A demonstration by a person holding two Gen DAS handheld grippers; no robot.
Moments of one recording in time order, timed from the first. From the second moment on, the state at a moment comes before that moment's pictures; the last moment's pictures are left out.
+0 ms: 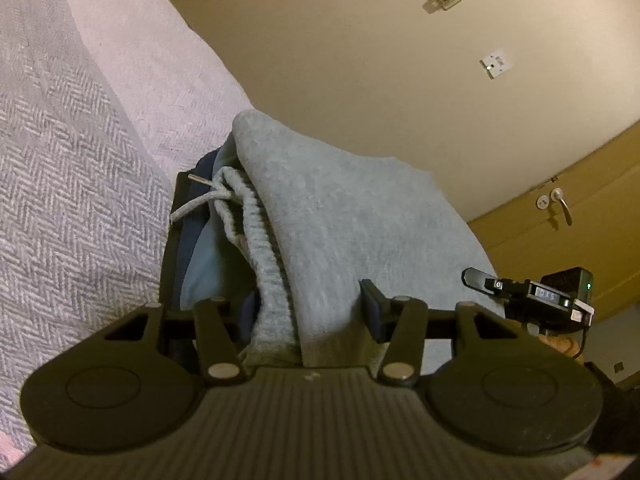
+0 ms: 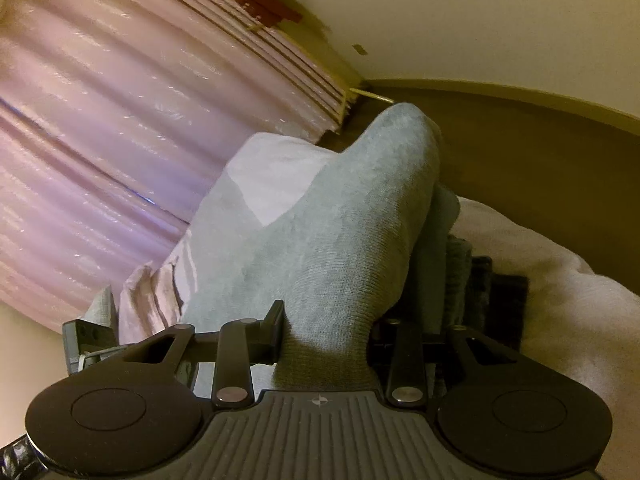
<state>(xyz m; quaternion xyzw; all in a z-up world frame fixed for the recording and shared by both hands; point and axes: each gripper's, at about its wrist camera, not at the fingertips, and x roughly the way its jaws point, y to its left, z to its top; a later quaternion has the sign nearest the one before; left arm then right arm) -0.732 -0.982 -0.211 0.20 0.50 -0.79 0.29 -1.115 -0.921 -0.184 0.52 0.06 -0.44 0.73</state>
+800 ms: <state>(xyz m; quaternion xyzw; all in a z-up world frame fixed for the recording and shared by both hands) -0.725 -0.918 -0.152 0.25 0.34 -0.84 0.34 -1.084 -0.824 -0.112 0.35 0.14 -0.57 0.73</state>
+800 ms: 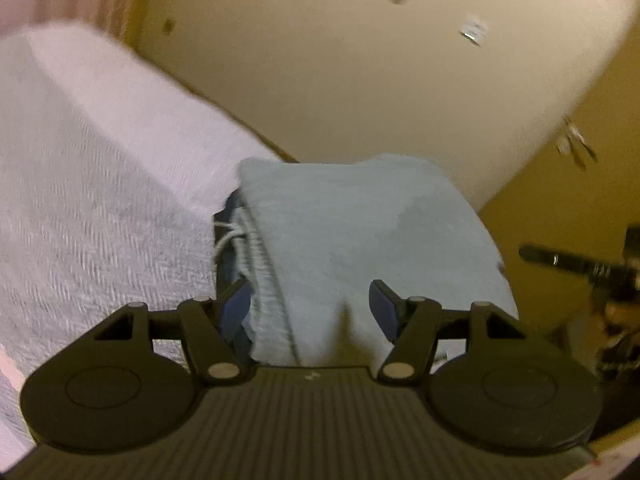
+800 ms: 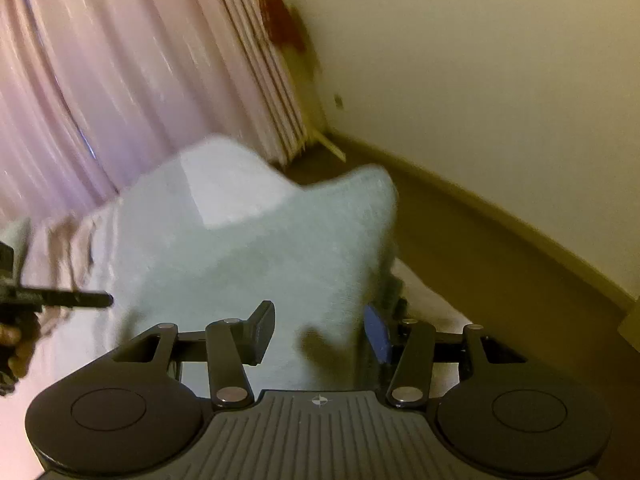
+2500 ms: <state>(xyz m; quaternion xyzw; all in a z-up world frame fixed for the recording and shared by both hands) -0.695 -0.578 -0.049 0.30 0.27 -0.75 0.52 -0.907 -0.536 -0.019 0.32 0.26 -0.66 0.62</state>
